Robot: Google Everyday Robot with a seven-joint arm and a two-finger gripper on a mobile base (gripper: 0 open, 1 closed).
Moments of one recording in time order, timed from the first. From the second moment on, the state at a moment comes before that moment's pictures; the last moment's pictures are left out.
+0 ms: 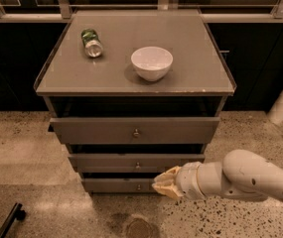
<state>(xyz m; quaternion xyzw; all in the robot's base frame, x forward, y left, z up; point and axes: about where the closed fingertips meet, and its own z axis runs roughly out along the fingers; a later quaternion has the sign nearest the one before) 0.434 -0.076 0.610 -0.46 0.78 0.26 0.33</state>
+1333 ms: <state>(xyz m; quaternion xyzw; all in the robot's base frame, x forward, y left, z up) 0.465 -0.113 0.496 -0.34 0.79 0.24 0.45</state>
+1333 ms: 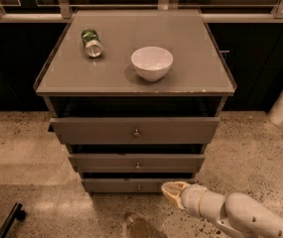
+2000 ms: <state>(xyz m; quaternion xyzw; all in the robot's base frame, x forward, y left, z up) 0.462 -0.097 0.356 -0.24 0.82 0.32 0.42</state>
